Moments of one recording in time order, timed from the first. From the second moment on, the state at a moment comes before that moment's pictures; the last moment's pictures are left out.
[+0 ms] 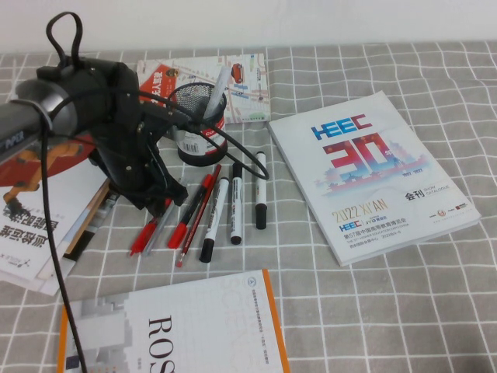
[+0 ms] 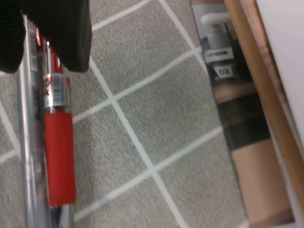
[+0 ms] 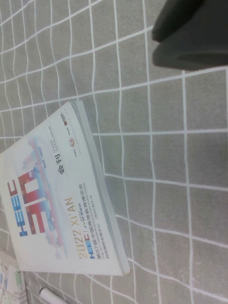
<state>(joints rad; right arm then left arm) 0.05 -0.02 0.03 0.14 0.41 0.03 -0.34 2.04 -1.59 0.01 1.05 0.30</state>
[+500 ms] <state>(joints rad) 0.05 -0.02 0.03 0.14 0.41 0.03 -0.34 2.08 -1.59 0.02 1.04 0.30</state>
